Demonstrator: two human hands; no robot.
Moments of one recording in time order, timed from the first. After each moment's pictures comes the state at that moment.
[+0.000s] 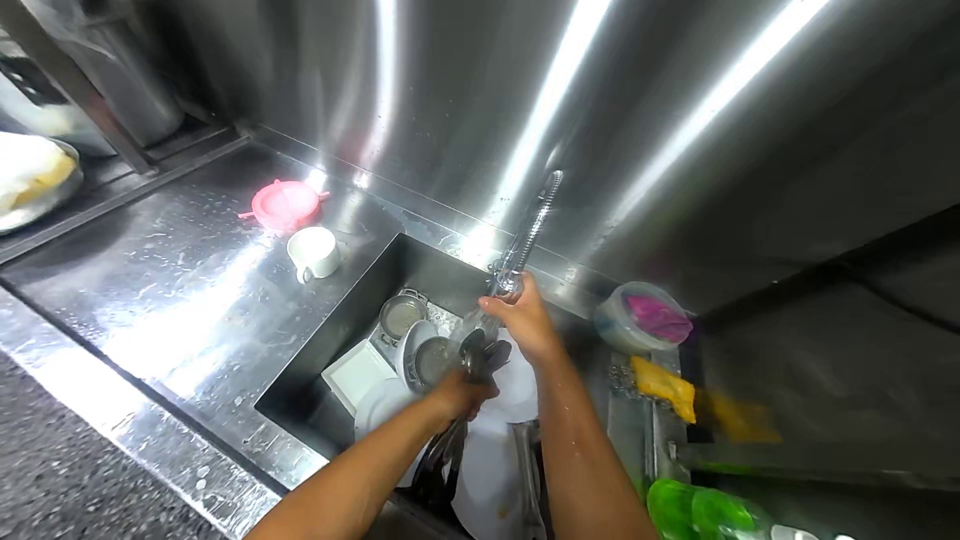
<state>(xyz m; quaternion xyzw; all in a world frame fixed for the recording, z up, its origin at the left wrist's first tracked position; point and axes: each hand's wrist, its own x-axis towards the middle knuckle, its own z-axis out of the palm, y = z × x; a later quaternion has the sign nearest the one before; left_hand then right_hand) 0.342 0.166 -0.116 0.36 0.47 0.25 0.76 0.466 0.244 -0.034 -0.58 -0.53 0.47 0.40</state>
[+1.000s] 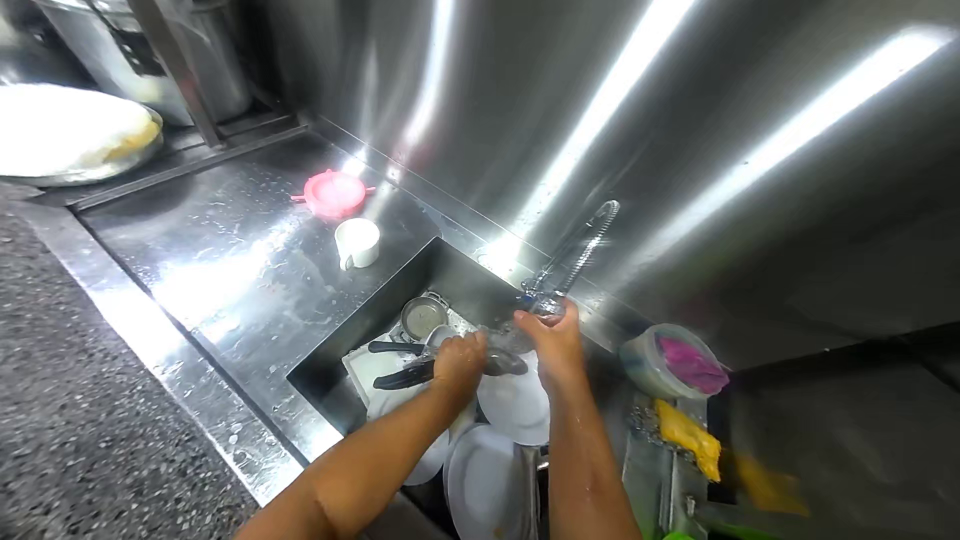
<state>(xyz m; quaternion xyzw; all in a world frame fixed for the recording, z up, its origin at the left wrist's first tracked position) 0.335 0.197 -0.086 0.69 0.68 0.00 0.26 0.446 0.224 -0.025 -0.60 -0.46 0.45 0.47</state>
